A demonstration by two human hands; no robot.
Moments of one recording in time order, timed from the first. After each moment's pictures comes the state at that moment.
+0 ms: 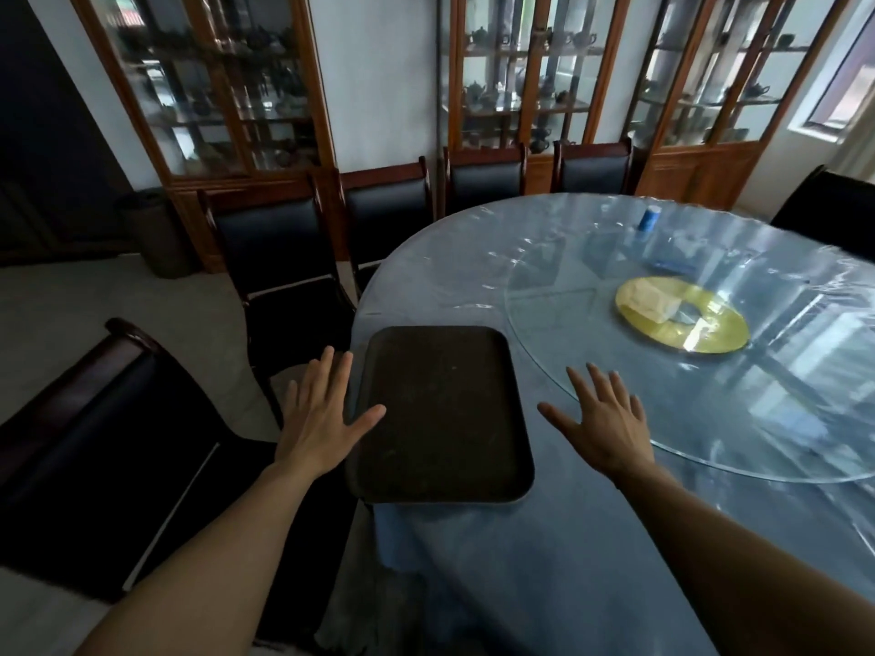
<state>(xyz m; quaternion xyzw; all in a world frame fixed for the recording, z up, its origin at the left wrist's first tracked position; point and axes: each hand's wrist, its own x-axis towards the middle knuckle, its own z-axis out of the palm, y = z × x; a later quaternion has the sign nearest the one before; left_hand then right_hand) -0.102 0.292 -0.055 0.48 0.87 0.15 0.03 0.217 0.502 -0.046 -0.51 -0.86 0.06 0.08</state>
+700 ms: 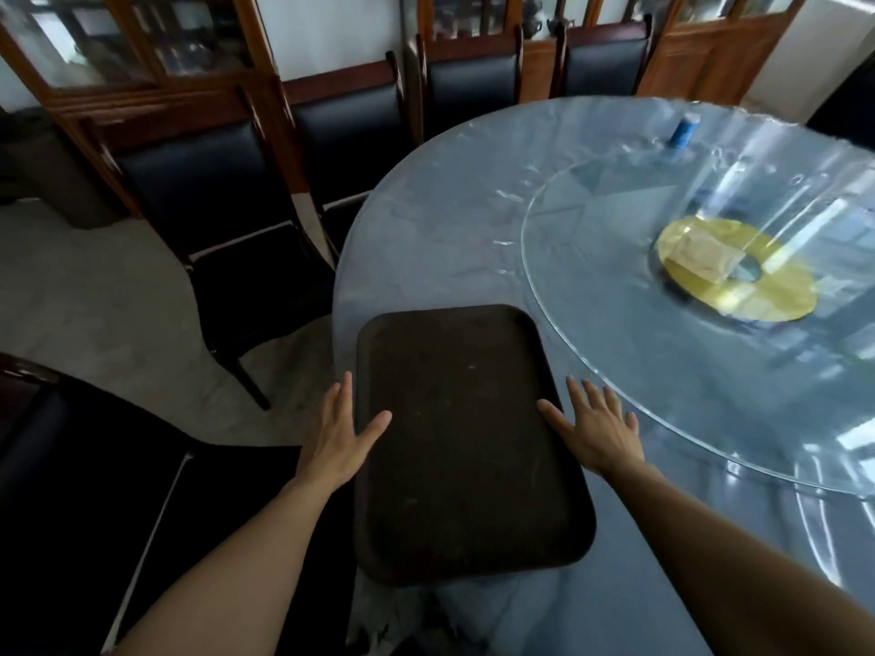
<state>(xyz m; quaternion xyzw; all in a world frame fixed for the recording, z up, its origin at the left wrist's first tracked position) -0.223 0.420 -0.173 0.36 0.87 0.18 0.29 0.088 0.599 -0.145 -0.59 -0.79 0.19 -0.07</state>
